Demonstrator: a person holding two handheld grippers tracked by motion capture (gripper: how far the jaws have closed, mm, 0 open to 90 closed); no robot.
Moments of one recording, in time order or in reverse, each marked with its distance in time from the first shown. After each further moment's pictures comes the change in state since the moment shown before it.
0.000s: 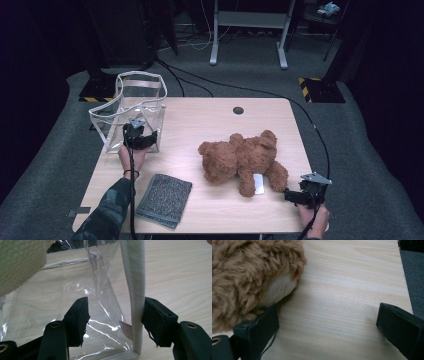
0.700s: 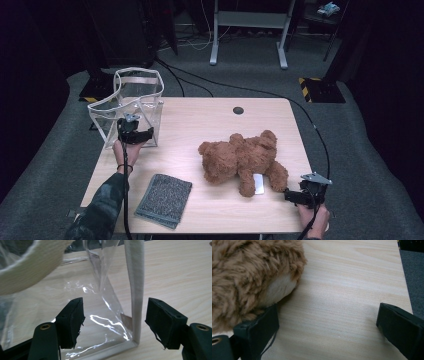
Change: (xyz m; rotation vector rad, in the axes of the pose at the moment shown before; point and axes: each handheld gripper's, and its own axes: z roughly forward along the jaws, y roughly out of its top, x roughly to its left) left arm 0.021 0.007 -0.006 0.006 -0.017 0.013; right arm 0.000 0.000 0.000 0.001 -0.001 0.002
